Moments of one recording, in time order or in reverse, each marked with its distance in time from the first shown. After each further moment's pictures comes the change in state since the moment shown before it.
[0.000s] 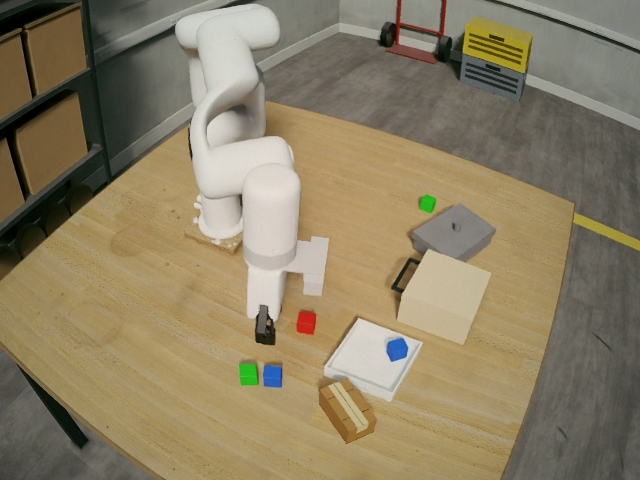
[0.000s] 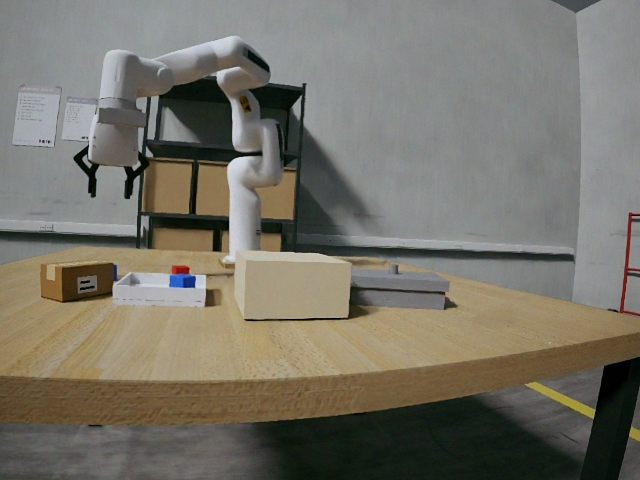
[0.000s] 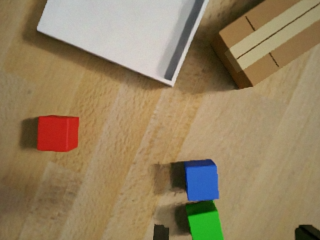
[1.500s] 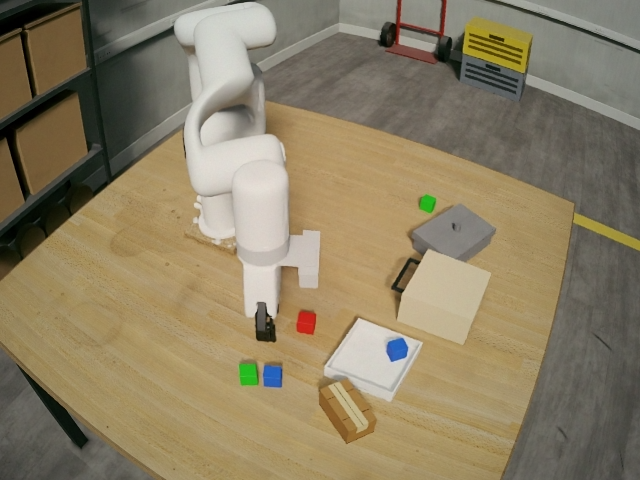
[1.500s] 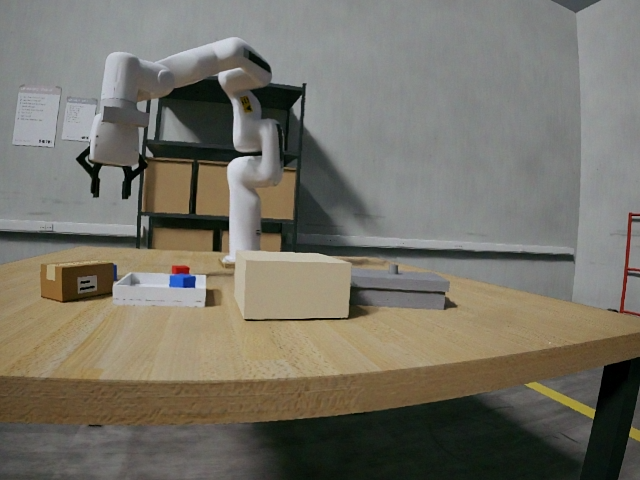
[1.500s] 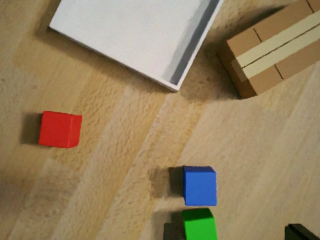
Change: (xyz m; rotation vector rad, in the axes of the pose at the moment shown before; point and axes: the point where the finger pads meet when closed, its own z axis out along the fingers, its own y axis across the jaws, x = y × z) arm -0.002 -0.001 -0.001 -0.019 0.051 -0.070
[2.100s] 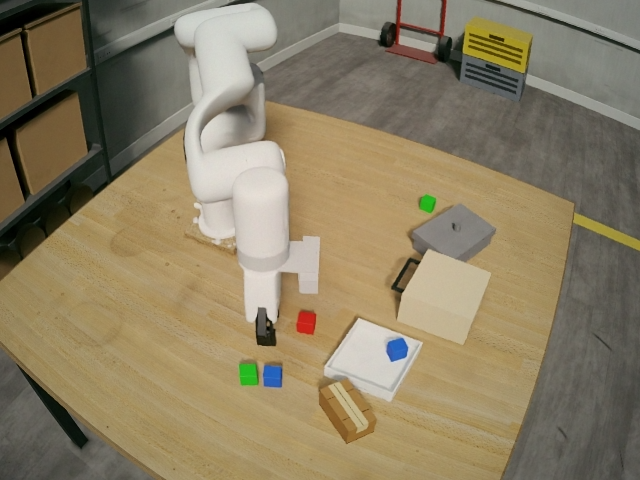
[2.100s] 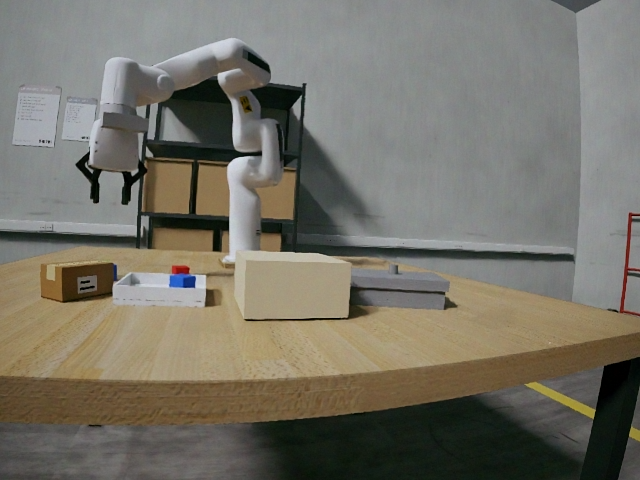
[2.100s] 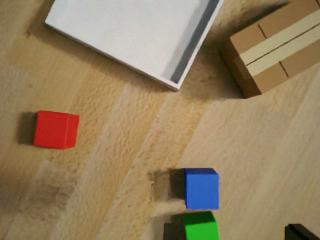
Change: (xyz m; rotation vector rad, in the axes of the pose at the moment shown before) arm 0.000 0.000 0.011 0.000 0.000 0.000
